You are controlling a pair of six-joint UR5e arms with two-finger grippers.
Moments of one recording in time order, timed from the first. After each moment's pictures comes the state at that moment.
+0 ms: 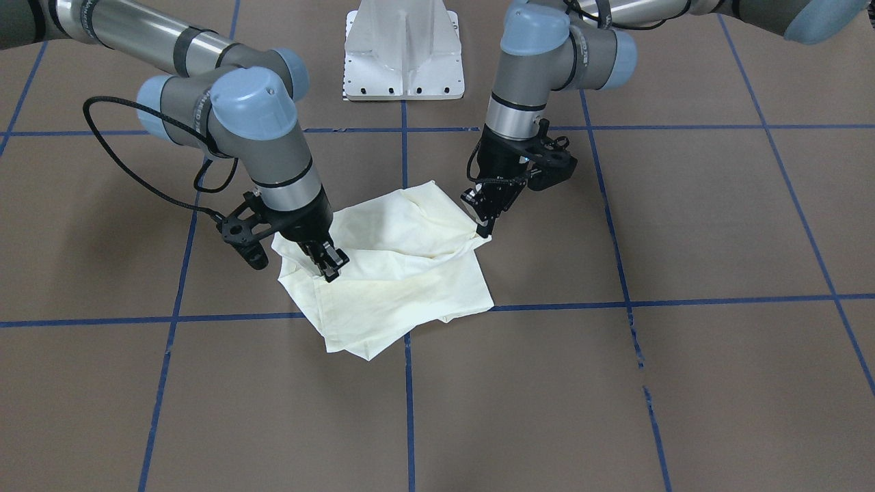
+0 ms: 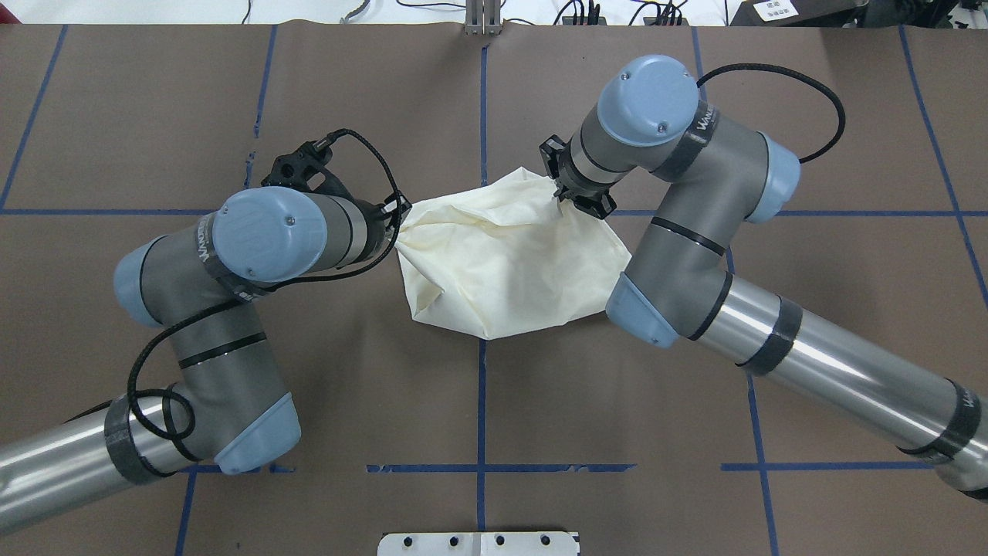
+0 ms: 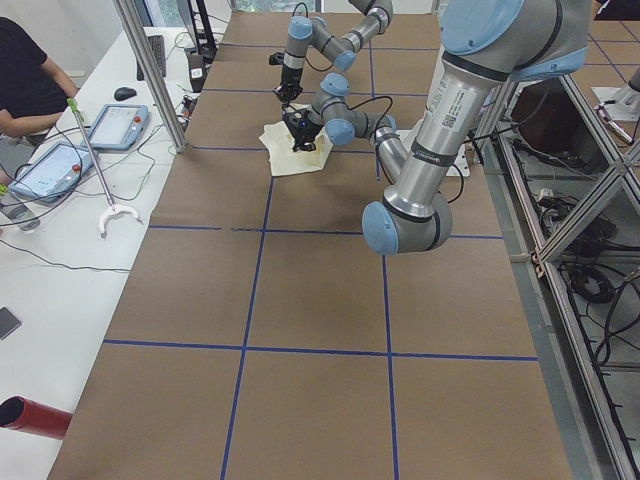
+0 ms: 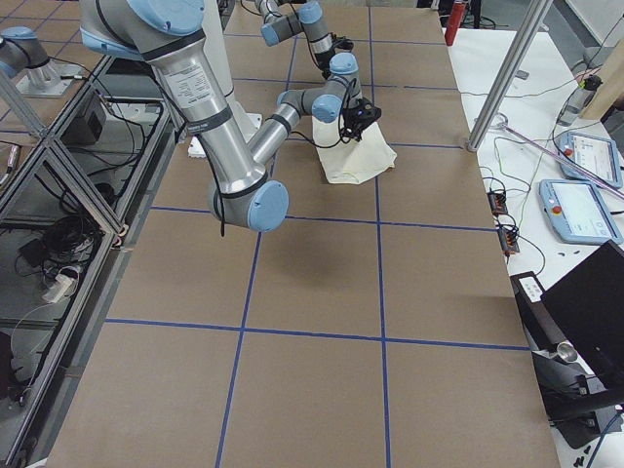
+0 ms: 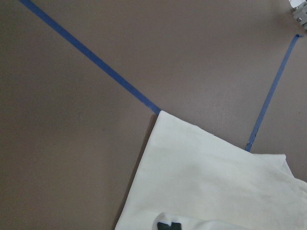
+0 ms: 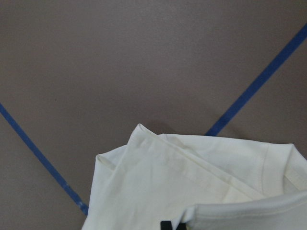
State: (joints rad) left arm -0.55 -2.14 -1.72 -1.88 -1.54 -1.86; right arm 0.70 -0.85 1.48 -1.32 1.86 1.96
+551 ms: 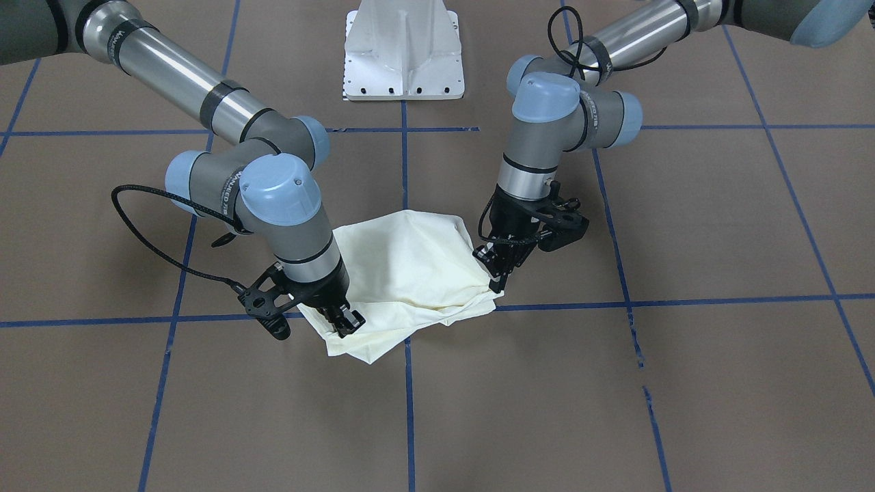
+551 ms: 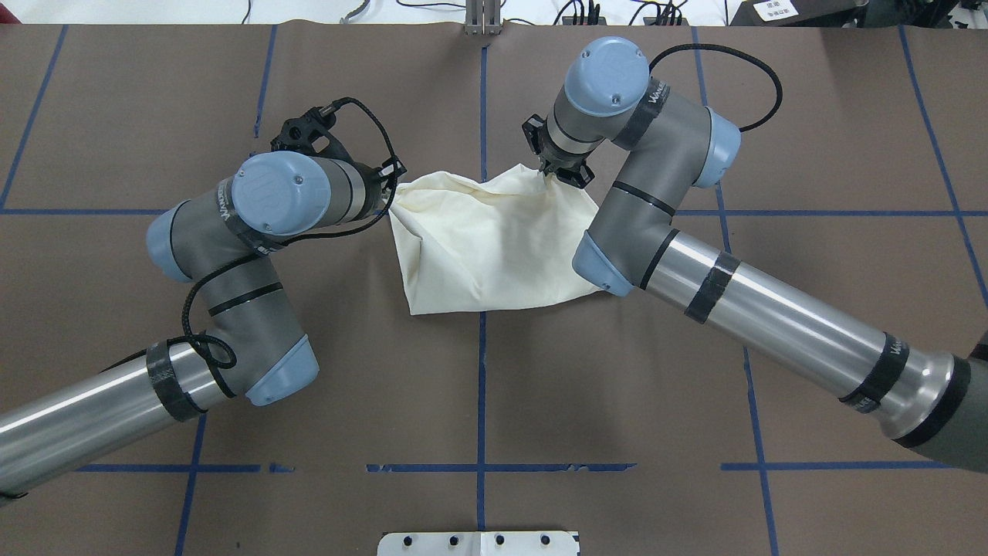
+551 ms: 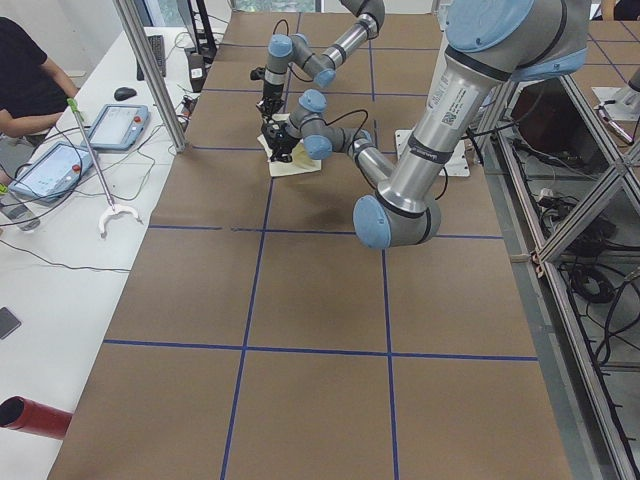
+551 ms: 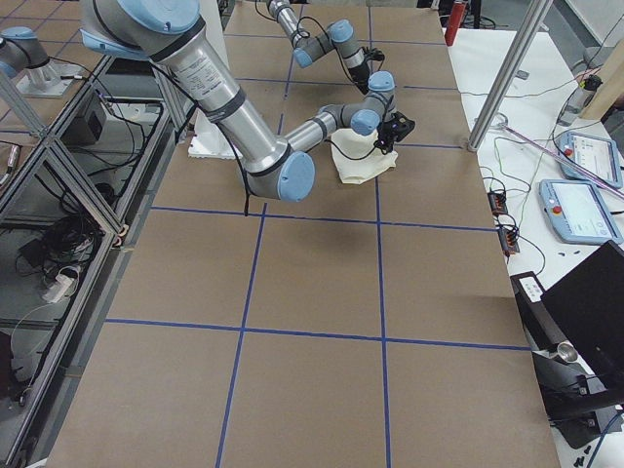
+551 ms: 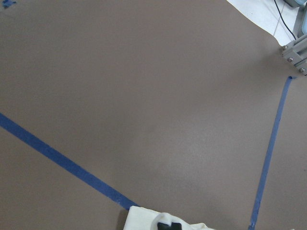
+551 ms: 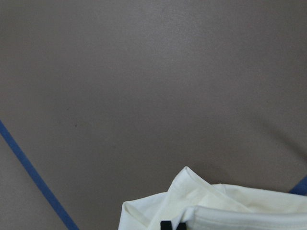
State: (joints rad) left arm -0.61 -2.18 -1.51 -2.07 -1.54 -1.77; right arm 0.72 -0.73 1.19 -1.17 1.86 1.89
